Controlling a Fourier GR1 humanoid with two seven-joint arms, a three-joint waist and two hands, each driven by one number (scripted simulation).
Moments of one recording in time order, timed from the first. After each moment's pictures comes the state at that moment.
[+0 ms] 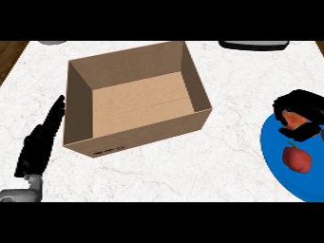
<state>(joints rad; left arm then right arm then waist) -0.04 0.27 -0.05 -1.53 -0.11 0.11 0.10 -0.65 -0.58 0.15 -0.55 0.95 0.07 -0.88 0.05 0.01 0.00</state>
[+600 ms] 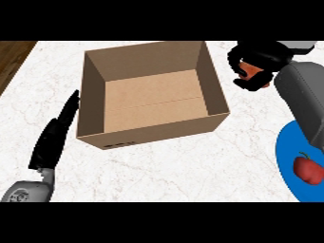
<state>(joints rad) -0.10 0.24 -0.10 -1.52 -0.13 0.10 0.09 -1.06 -0.40 0.15 -0.42 1.00 0.01 -0.89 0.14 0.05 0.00</state>
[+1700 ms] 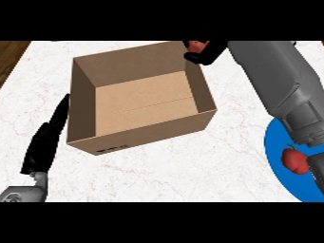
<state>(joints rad) -0.06 0.25 -0.06 -1.51 -0.12 0.10 0.09 -1.40 -0.22 0.00 -0.27 0.69 0.28 -0.98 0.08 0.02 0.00</state>
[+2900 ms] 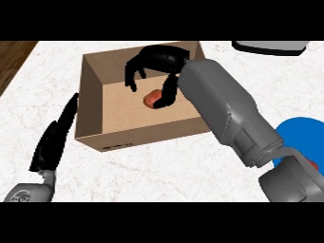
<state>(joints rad) -0.08 0.22 -0.08 -1.51 -0.16 0.09 0.09 -1.35 0.00 0.27 -0.25 0.62 0.29 -0.79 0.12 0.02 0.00</state>
